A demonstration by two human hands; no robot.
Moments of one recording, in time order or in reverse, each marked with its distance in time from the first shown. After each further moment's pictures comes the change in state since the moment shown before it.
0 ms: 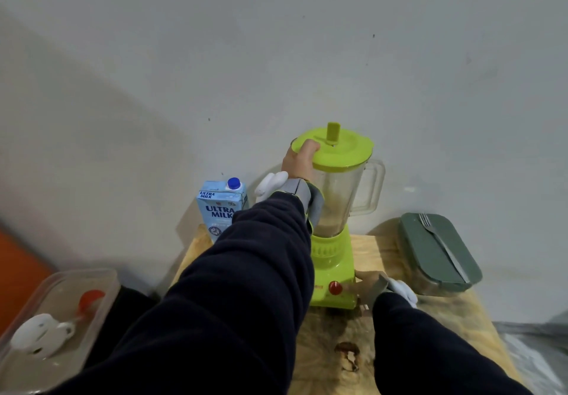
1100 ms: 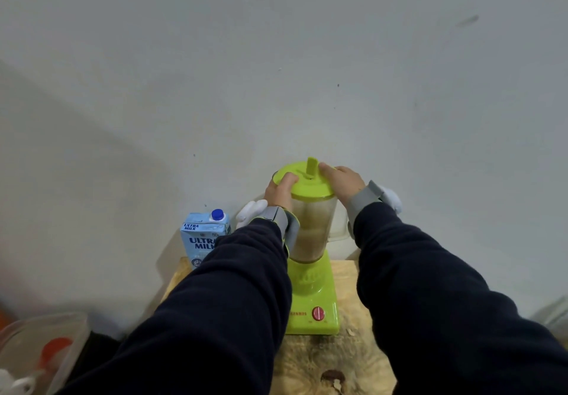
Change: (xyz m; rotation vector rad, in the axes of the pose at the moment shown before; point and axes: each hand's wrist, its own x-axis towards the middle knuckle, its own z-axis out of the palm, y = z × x) left_hand -0.002 0.003 -0.005 0.095 -0.061 -0.030; right_hand -0.109 -0.181 -0.121 0.428 0.411 -0.535
